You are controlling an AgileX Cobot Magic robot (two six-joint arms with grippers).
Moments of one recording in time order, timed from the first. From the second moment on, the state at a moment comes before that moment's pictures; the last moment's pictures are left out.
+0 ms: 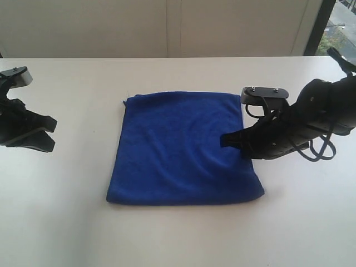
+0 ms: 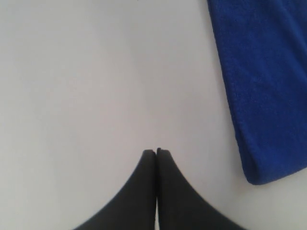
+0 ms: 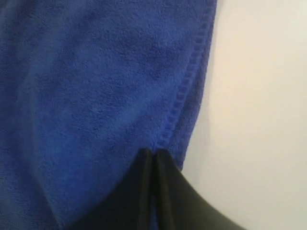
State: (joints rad) left arm -0.03 1.60 -0.92 -0.65 0.74 0.66; right arm 0.16 1.79 -0.88 0.50 0.27 -0.25
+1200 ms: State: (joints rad) left arm -0.03 1.60 -0.92 -0.65 0.74 0.66; right arm 0.16 1.78 -0.87 0.28 0.26 -0.26
